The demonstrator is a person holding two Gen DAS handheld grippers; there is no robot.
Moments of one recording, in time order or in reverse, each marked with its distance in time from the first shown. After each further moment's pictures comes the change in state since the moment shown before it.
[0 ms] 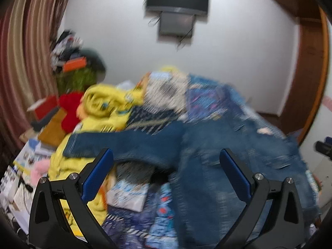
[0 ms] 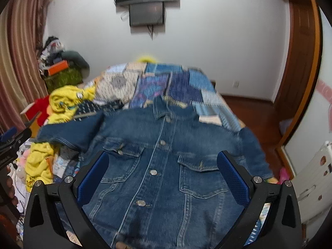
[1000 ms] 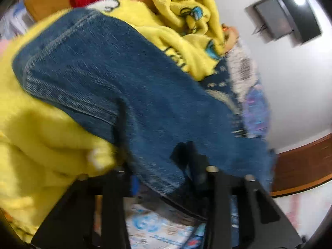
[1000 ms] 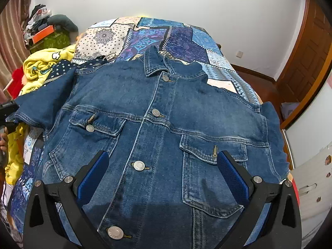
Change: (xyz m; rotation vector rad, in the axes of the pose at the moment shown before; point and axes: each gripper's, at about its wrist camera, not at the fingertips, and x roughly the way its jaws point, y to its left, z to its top) left arm 0.224 0.181 -0.035 -0.687 0.422 -0.100; right arm 0.110 -0.005 -0.005 -0.046 0.245 -0.052
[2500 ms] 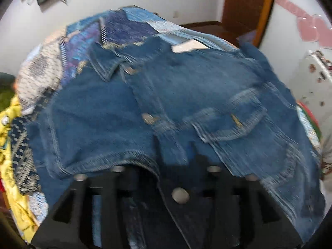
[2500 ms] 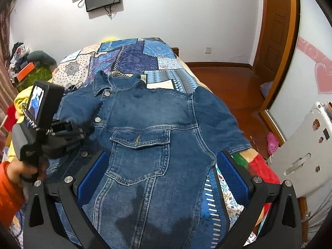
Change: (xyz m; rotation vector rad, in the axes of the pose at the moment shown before) left arm 0.066 -0.373 -0.293 1.197 0.213 0.010; right arm -0.061 -0.130 -0.044 0.208 -0.091 -0.037
